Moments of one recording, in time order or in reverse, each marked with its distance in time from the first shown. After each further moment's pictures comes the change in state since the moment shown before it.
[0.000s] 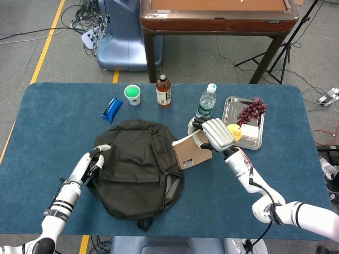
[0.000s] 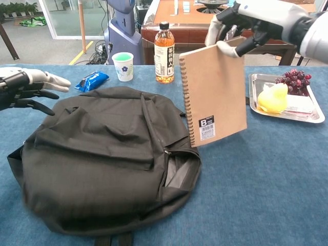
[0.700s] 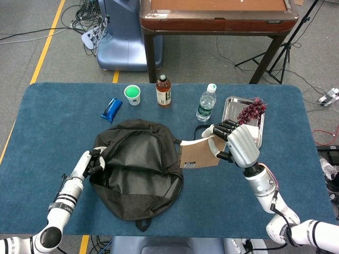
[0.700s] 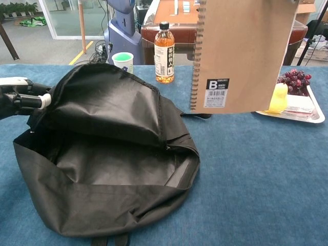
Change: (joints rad) left arm -0.054 -0.053 -0.035 0.076 -0.188 -0.029 0.048; right arm -0.159 0.058 -0.058 -0.104 -0.259 0.446 0.058
